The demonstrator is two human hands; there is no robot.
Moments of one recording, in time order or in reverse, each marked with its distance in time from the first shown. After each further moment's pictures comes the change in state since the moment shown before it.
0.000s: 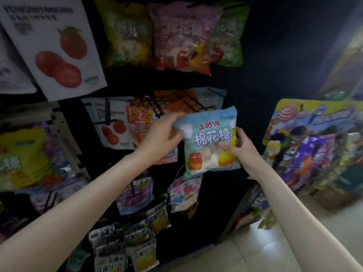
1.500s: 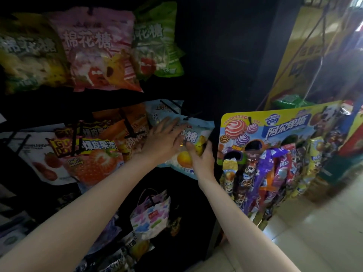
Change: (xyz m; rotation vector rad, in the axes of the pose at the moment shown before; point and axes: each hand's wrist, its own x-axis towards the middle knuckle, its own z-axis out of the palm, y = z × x) left_hand 0.131 0.013 0.147 0.522 -0.363 -0.021; right_hand 0.083 0.043 -0.038 -0.025 0.362 0.045
